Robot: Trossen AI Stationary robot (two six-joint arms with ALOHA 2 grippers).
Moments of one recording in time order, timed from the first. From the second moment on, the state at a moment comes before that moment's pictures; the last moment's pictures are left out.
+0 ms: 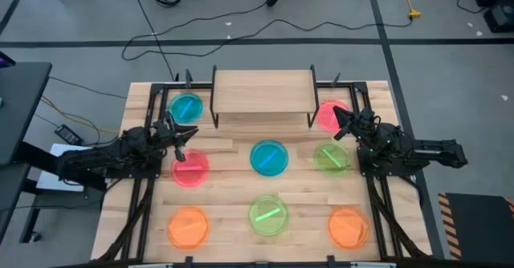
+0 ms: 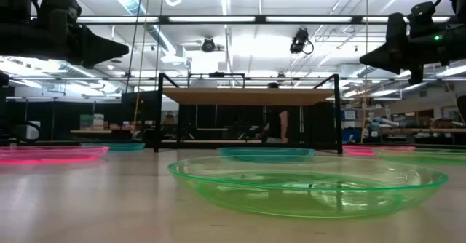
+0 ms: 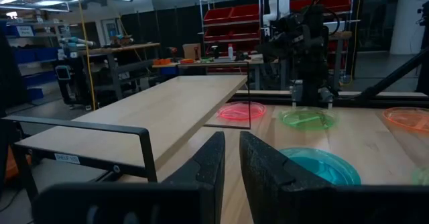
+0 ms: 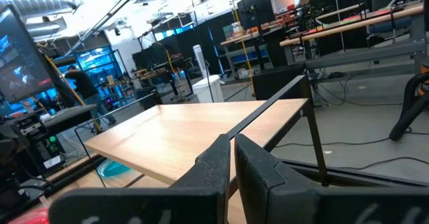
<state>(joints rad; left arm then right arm) 0.17 0.01 0.01 0.09 -0.22 0.08 -0.10 0.01 0.01 0.14 0.73 0.23</state>
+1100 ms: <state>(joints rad) 0.18 0.01 0.01 0.16 -0.26 0.14 -0.10 0.01 0.01 0.19 0.73 0.23</state>
